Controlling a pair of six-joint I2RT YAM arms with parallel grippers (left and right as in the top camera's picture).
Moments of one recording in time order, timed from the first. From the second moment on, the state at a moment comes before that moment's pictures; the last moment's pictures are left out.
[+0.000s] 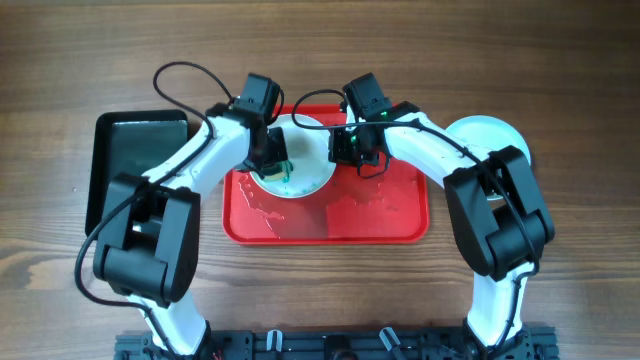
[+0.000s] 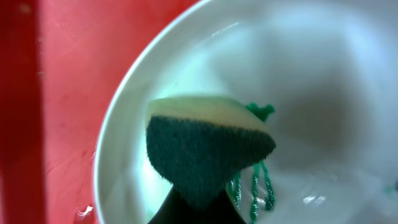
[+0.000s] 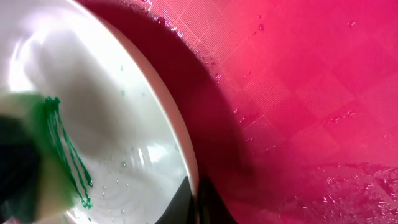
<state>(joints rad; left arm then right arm) -0.32 1.90 1.21 -0.64 0.01 -0.48 0.46 2.06 1.33 -0.51 -0.34 0.54</state>
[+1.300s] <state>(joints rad) -0.35 1.92 1.17 -0.67 0.36 -0.08 0.38 2.08 1.33 -0.51 -0.49 0.40</state>
